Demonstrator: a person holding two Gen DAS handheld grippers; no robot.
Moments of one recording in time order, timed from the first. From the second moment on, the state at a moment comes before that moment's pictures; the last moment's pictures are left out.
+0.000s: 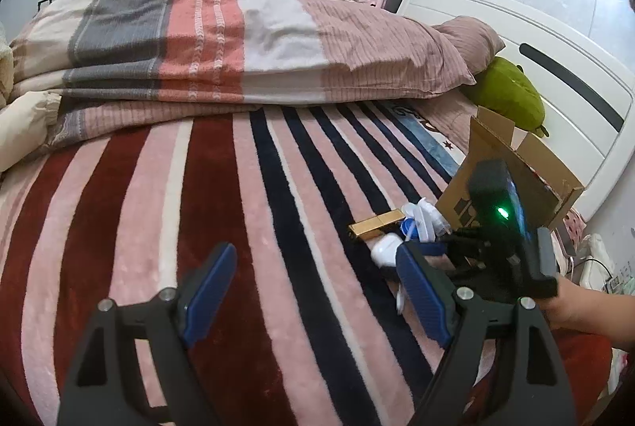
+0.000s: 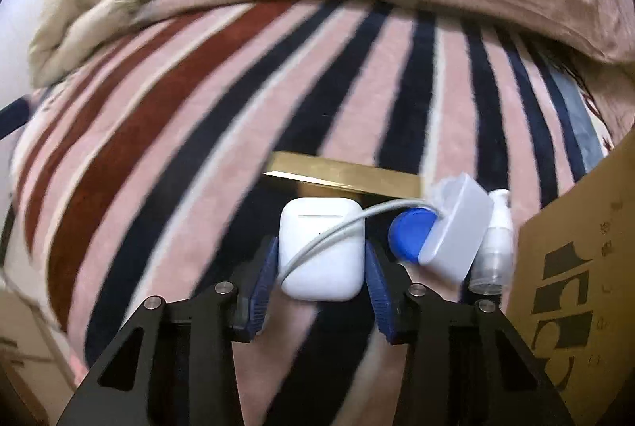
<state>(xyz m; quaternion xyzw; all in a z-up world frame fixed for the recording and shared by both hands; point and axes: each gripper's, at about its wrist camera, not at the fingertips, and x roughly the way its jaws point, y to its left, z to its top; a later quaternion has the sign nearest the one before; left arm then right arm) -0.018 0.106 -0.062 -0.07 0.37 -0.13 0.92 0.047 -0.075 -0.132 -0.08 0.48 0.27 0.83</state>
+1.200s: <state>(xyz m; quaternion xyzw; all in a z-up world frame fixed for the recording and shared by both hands) -0.018 0.093 -0.057 -0.06 0.37 -0.14 0.92 -0.006 -0.056 -0.129 -0.20 0.44 0.38 0.79</state>
